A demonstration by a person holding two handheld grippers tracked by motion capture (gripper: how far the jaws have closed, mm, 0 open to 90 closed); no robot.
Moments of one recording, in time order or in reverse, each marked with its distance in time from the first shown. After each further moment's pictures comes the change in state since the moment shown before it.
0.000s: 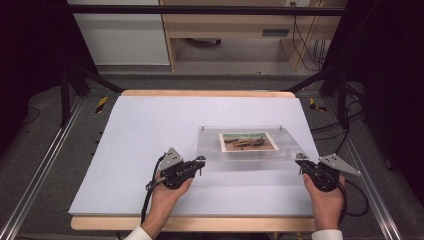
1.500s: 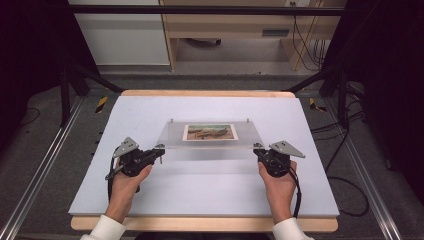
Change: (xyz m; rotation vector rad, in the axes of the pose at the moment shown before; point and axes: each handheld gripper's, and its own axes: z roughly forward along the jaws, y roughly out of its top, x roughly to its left) left arm 0.090 0.001 -0.062 0.018 0.117 -0.050; right arm 0.096 0.018 0.071 0.028 0.078 -0.015
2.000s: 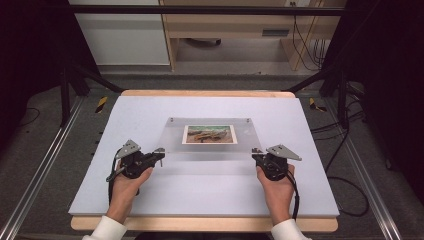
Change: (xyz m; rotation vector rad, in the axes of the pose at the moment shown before) left arm 0.001 -0.009 0.003 0.052 0.025 -0.014; right arm 0.004 -0.012 0.002 0.048 0.002 -0.009
